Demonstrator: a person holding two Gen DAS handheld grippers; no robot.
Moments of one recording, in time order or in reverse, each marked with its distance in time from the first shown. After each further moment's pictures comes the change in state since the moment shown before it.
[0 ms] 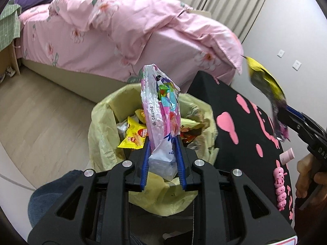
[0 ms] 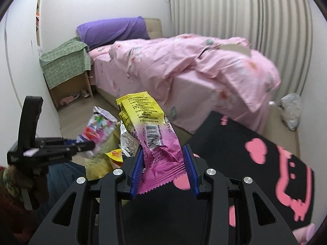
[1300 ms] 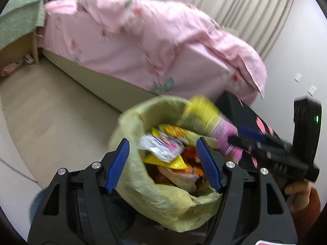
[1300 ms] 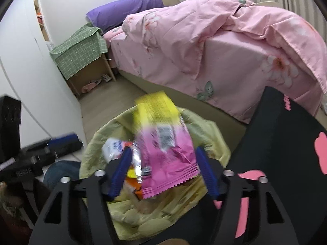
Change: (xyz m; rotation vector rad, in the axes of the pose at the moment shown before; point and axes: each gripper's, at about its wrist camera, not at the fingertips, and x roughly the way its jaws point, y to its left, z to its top) left arm -0.010 0.037 0.005 -0.130 -0.128 0.123; right arm 0.135 0.010 0.001 0.041 0.163 0.232
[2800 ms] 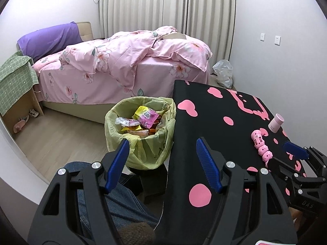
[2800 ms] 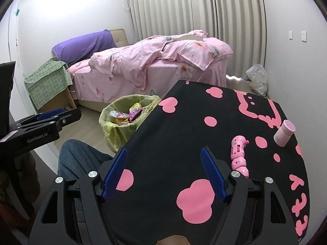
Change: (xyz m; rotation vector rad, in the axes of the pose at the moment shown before) left arm -0.184 -0.135 -0.115 0.373 -0.100 0.022; right arm -0.274 0.099 -0.216 0.195 -0.258 -0.384
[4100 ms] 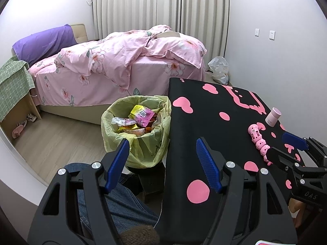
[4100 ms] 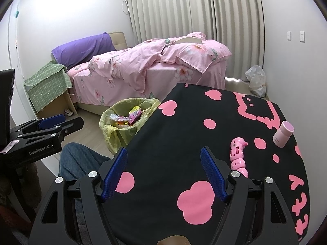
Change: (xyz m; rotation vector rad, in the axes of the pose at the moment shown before) left arm 0.000 -0.006 -0.004 0.032 0.009 -0.018; right arm -0.004 0.005 0.003 0.004 -0.013 -0.007
